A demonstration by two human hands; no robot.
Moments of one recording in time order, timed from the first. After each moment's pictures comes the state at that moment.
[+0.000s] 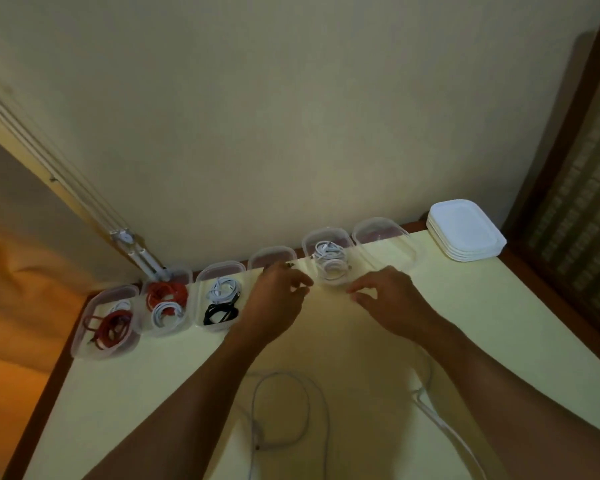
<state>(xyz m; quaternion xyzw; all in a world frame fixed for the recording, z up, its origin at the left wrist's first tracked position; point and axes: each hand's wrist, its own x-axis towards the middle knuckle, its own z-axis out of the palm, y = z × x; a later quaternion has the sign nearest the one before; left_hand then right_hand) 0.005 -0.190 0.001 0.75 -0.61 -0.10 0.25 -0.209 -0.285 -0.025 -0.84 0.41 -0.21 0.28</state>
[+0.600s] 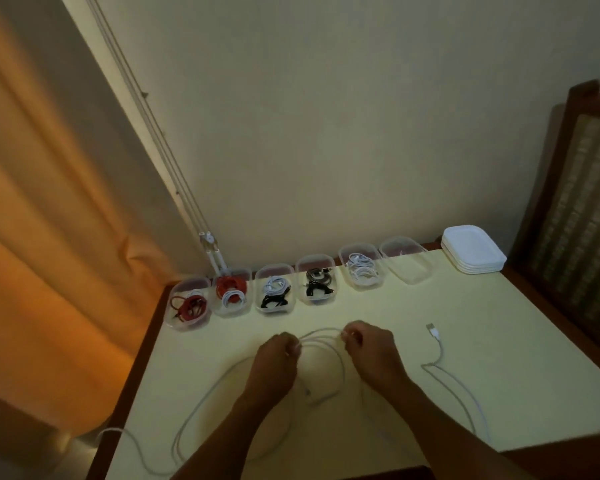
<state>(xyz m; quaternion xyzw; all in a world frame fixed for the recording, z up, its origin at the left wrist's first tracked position) 0.009 -0.007 -0.030 0.82 -0.48 -0.15 0.28 -0.172 -0.113 -0.027 -0.78 0.45 -0.27 0.33</state>
